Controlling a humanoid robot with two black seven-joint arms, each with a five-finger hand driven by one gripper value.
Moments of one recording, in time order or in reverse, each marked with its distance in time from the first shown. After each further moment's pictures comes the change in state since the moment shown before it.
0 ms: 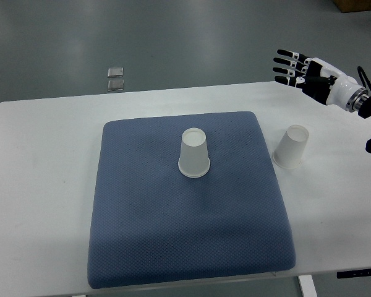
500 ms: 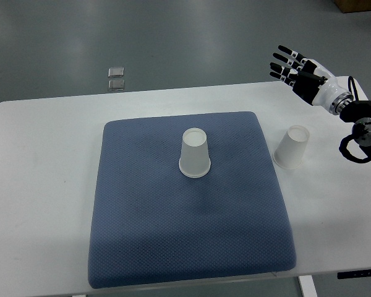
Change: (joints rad) left arm 0.000 0.000 0.000 0.000 0.000 0.000 0.000; right arm -0.013 0.112 0.007 -0.043 0.353 -0.137 -0.047
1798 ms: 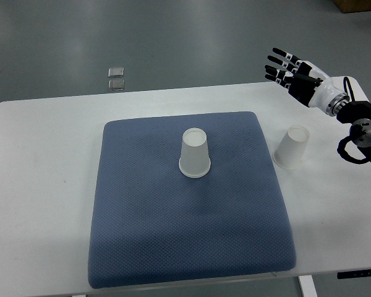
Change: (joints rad) left arm 0.000 0.000 0.000 0.001 0.000 0.000 0.000; right arm -0.003 -0.007 -0.026 0.038 -0.004 -0.012 -0.006
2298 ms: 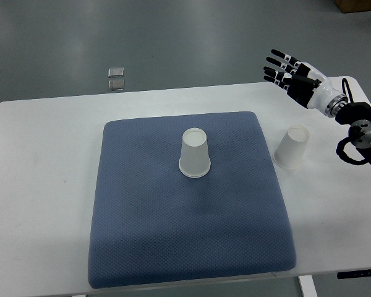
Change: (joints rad) left arm 0.000 0.000 0.000 -0.007 0.000 0.000 0.002; right arm -0.004 0.002 0.000 0.003 0.000 0.000 0.000
